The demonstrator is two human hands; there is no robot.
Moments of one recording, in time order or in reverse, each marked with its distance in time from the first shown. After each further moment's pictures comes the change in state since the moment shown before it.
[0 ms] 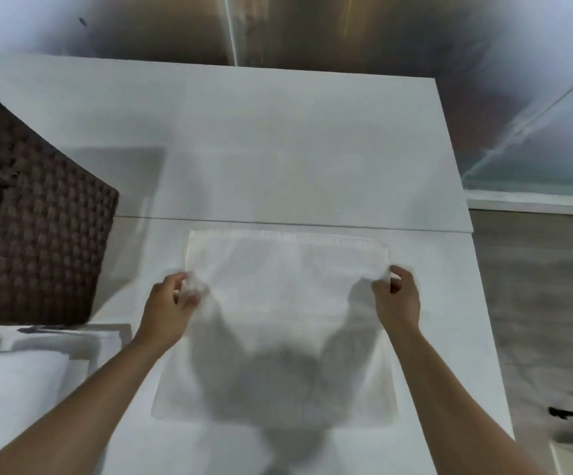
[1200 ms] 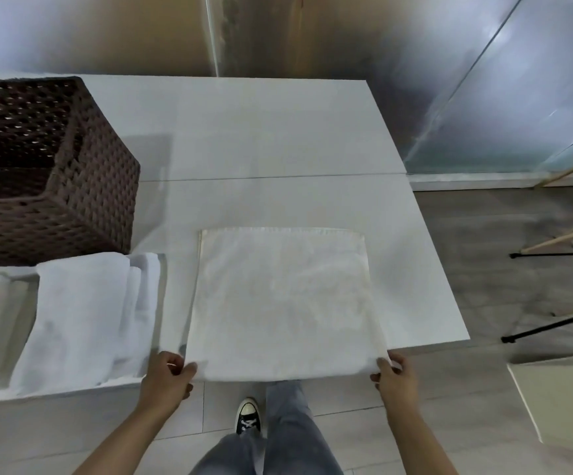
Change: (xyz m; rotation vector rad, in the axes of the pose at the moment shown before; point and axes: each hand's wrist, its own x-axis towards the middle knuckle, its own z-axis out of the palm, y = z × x) left_hand -0.267 -0.140 -0.027 -0.247 -0.148 -0.272; right_hand -0.301 0.229 -0.058 0.273 0.148 0.328
